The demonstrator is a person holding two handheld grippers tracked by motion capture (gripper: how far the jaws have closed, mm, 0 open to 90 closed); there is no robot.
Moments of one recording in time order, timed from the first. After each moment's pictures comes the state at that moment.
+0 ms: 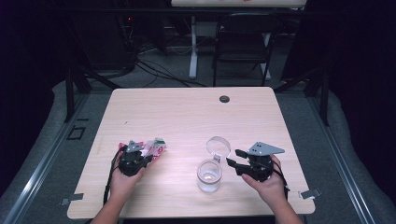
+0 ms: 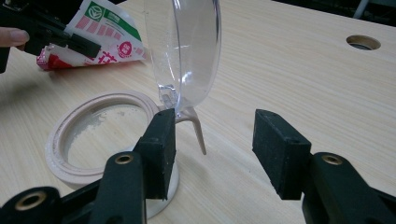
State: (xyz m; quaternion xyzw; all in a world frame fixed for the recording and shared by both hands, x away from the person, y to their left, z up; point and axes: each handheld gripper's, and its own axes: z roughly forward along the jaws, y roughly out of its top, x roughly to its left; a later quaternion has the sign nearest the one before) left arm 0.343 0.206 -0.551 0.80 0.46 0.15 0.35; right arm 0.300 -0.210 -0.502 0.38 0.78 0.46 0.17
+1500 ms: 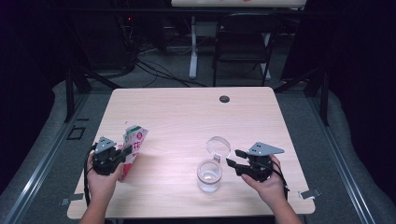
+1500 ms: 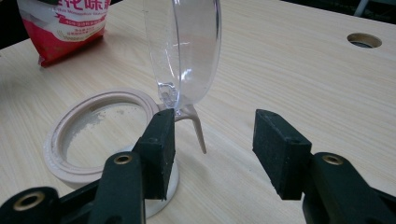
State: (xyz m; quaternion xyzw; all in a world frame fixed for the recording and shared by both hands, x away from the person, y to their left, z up) left arm 0.320 0.257 -0.505 0.74 0.49 0.22 0.41; right arm 0.301 -0.210 -0.503 0.37 0.79 0.46 0.17
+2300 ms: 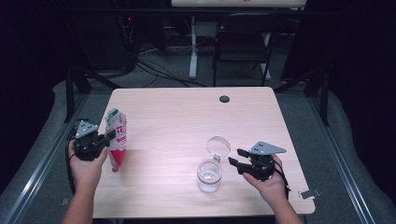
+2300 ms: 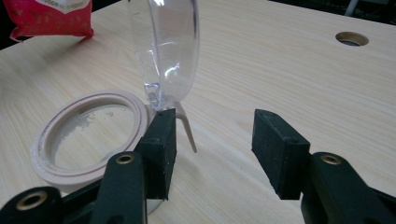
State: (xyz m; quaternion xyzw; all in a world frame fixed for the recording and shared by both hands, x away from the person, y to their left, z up) left arm 0.341 0.290 -0.461 0.71 0.51 0.27 0.41; right arm 0.302 -0.215 -0.504 0.39 0.78 0.46 0.18
